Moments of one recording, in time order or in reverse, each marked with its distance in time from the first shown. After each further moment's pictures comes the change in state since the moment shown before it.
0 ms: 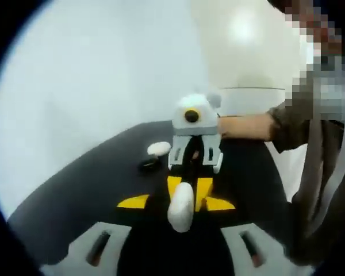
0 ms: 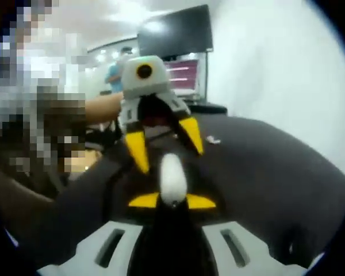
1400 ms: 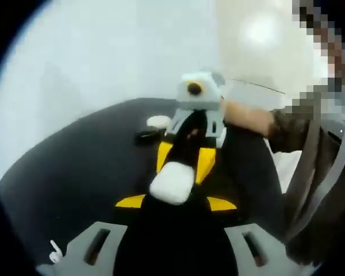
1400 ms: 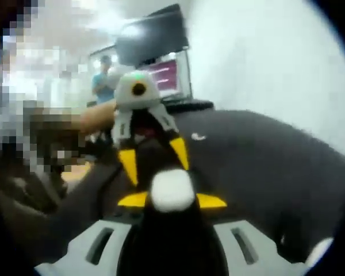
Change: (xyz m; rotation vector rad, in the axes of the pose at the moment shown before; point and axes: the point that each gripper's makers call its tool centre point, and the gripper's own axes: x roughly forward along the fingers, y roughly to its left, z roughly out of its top) left arm 0.001 0.011 -0.039 -0.217 0.139 -0.116; right arm -0.001 -0.018 -0.002 0.033 0.002 -0.064
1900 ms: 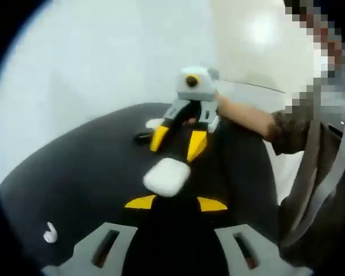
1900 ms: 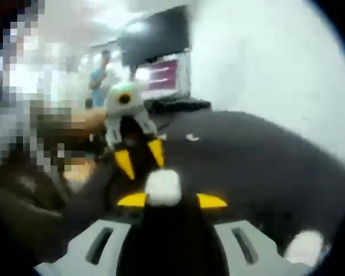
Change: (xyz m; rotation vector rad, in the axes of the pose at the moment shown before) left arm -0.012 -0.015 -0.001 0.046 -0.048 0.134; right arm -0.034 -0.004 0.010 0.213 -0.025 -0.004
